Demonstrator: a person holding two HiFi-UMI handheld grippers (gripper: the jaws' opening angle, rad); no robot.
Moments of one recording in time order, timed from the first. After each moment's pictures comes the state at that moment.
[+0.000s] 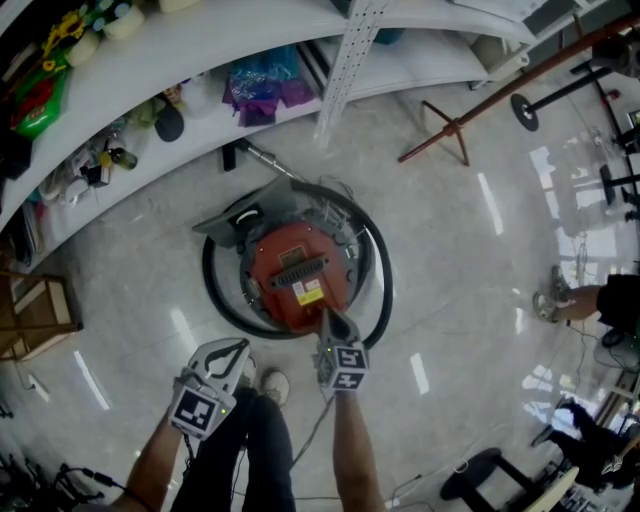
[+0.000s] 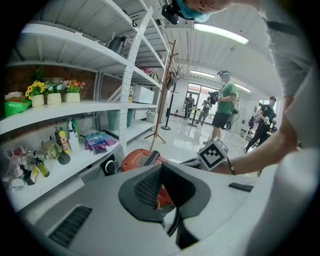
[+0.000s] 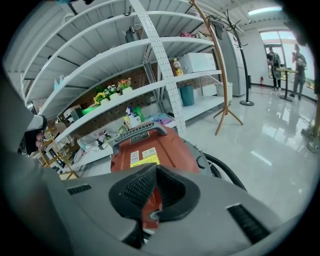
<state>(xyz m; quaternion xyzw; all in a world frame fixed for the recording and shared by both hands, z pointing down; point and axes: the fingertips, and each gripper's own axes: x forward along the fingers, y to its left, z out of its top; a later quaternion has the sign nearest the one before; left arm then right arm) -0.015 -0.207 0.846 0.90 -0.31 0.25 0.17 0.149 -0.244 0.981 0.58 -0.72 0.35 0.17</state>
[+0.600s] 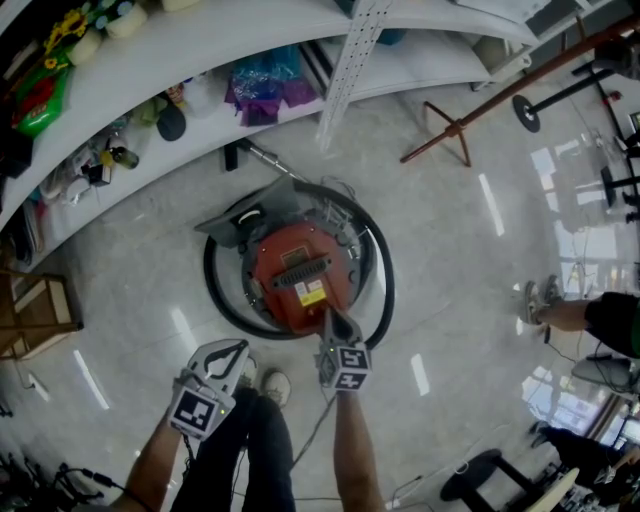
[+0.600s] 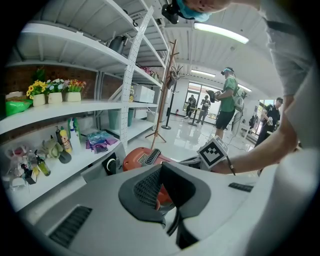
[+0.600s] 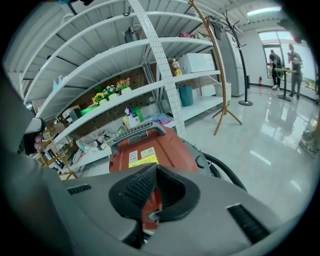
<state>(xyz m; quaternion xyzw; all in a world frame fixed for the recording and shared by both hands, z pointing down) -0.022 -0.205 0.851 0.90 -0.31 0.25 0.17 0.152 -0.243 0.986 0.59 -0.71 0.35 0.17</state>
